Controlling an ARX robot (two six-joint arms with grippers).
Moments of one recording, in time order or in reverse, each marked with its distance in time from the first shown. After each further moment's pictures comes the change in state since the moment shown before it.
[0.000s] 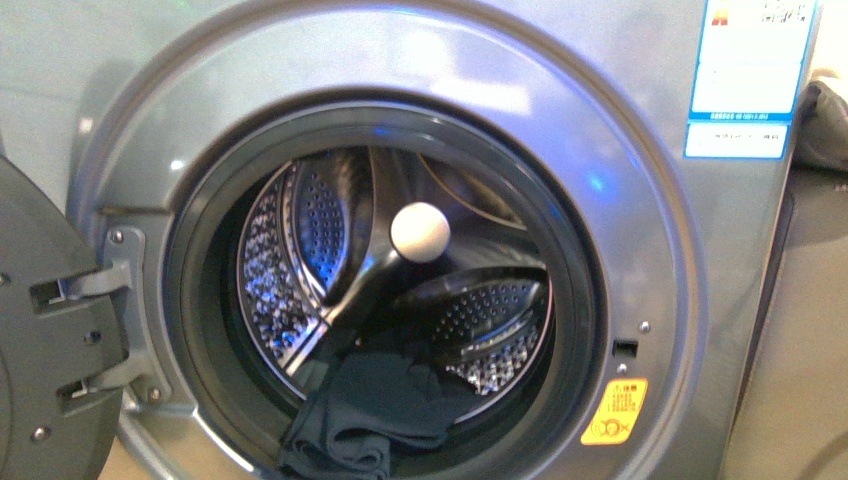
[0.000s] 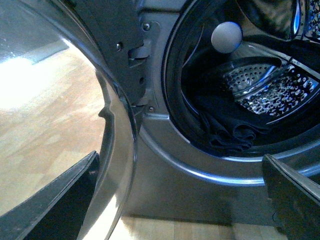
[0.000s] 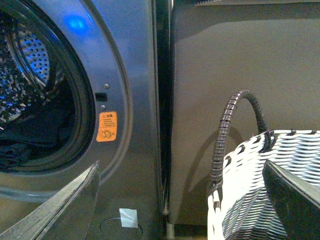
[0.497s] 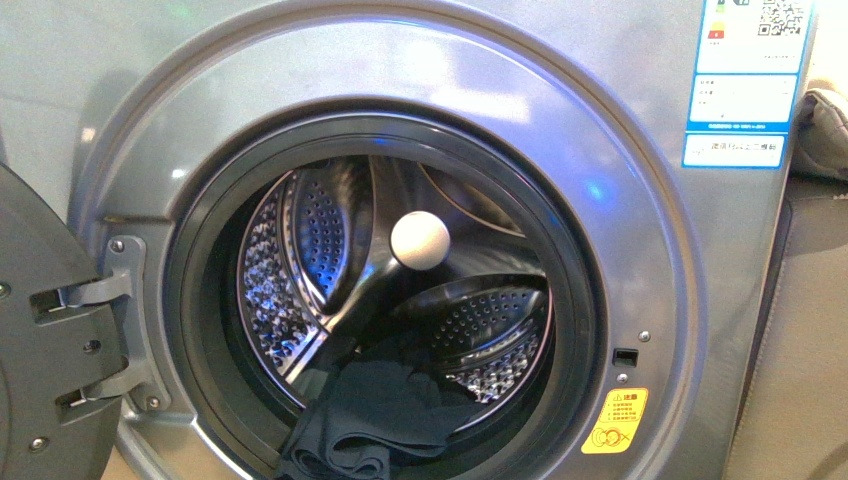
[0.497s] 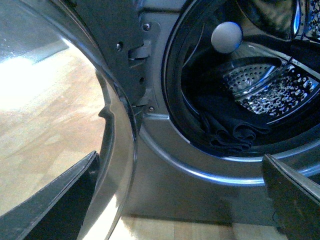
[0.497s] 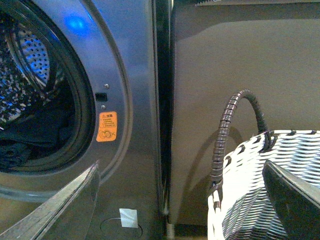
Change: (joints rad) left arm 0.000 0.000 0.000 0.000 0.000 0.000; right arm 0.000 0.000 0.000 0.000 0.000 0.000
